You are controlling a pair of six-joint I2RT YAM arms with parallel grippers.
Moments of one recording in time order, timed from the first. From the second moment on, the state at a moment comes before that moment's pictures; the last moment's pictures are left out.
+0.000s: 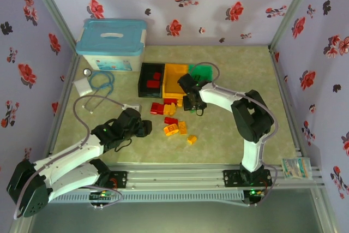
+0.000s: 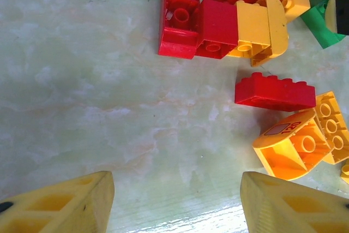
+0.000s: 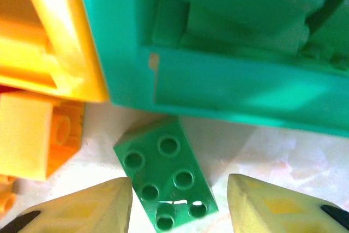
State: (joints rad) left arm -0.81 0.94 0.54 -0.45 -0.18 -0.64; right arm 0.66 1.91 1.31 -0.71 0.13 0.52
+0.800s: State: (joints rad) left arm -0.81 0.96 0.54 -0.44 -0.20 -0.64; right arm 0.70 1.86 1.25 -0.72 0.15 0.53
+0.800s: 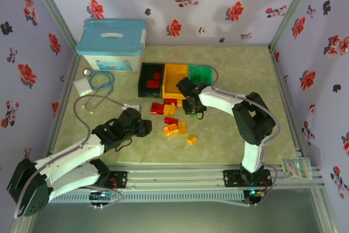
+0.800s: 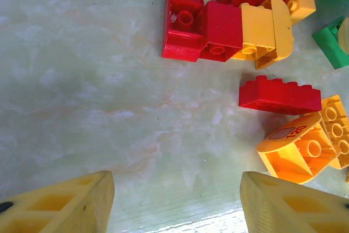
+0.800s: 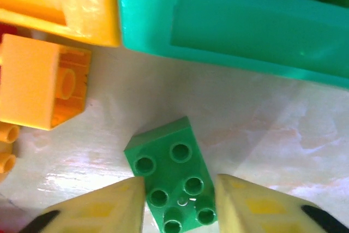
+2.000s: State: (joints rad) left arm -0.81 0.93 0.54 -0.45 -0.20 -0.64; right arm 0.62 1.87 1.47 -0.85 0.15 0.46
